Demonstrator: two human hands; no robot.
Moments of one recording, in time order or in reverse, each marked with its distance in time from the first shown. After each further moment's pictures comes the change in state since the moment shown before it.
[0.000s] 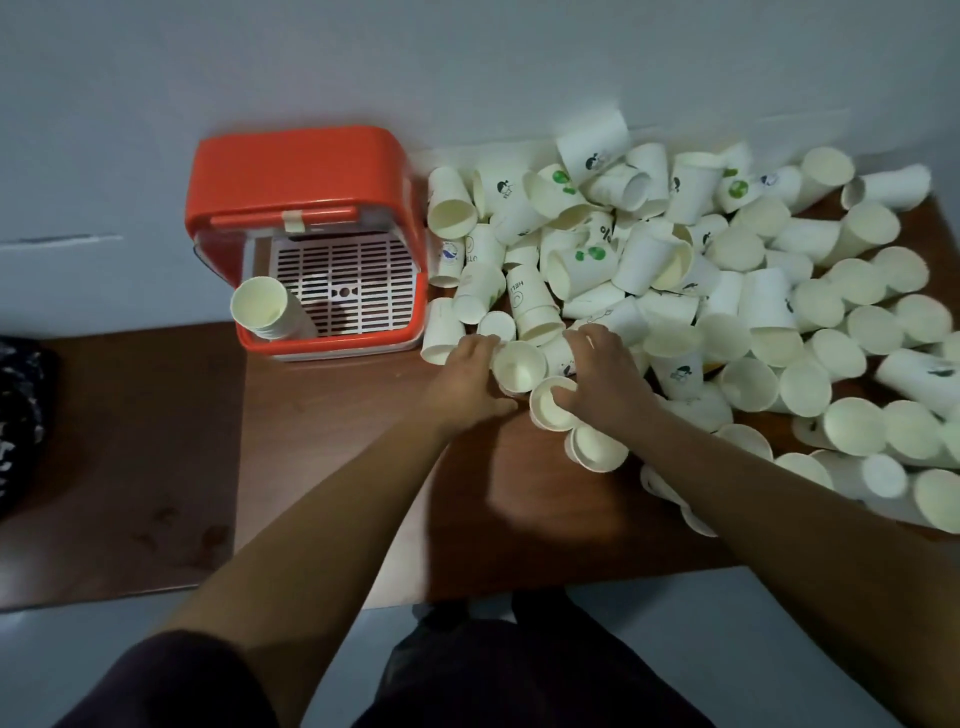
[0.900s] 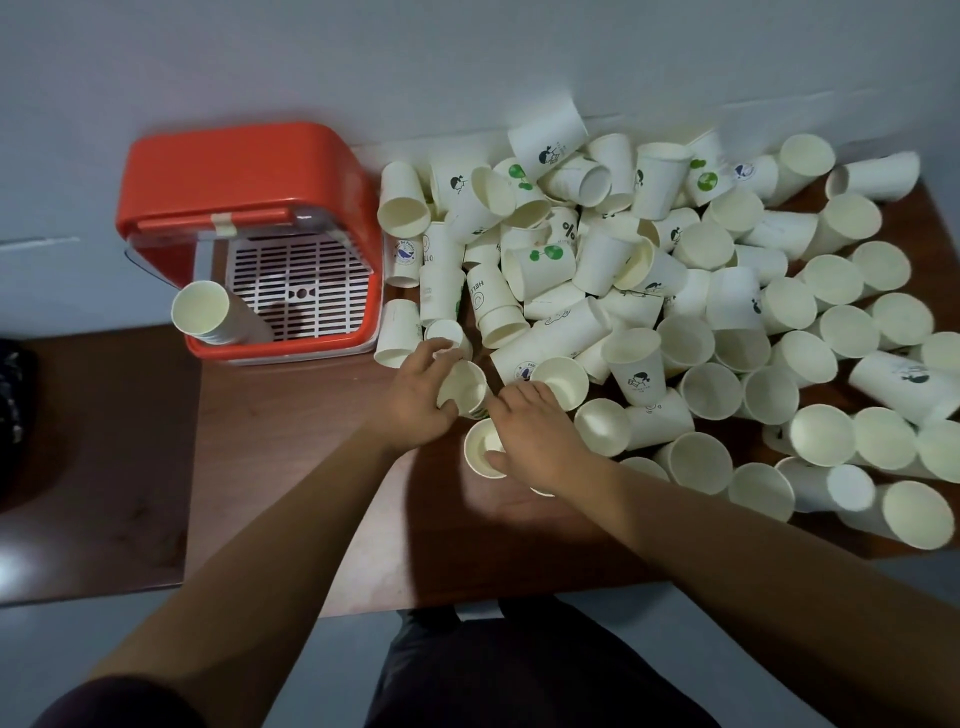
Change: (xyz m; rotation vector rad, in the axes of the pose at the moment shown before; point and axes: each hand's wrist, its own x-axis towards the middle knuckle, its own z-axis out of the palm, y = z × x) left_hand 0.001 -0.010 0.020 0.083 0.134 0.159; right_hand -0.019 0.000 0.043 -0.207 -0.089 -0.356
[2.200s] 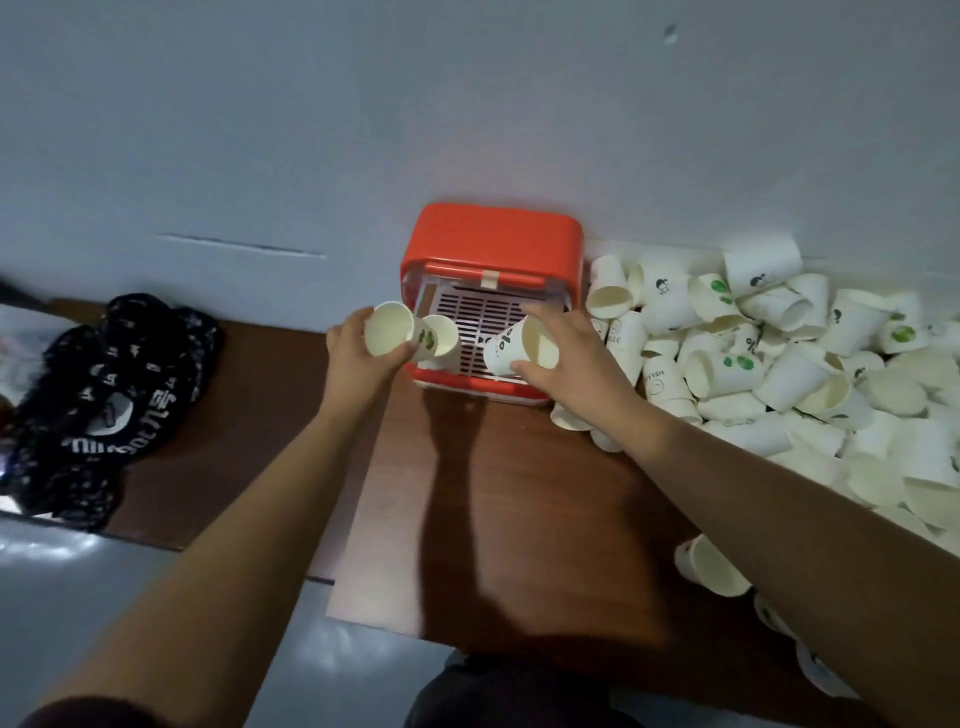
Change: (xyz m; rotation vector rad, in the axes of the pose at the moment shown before) left_hand -0.115 -0.132 -0.231 -0.377 0.665 -0.576; right_hand 0.136 -0.155 -0.142 0.610 0.270 -0.050
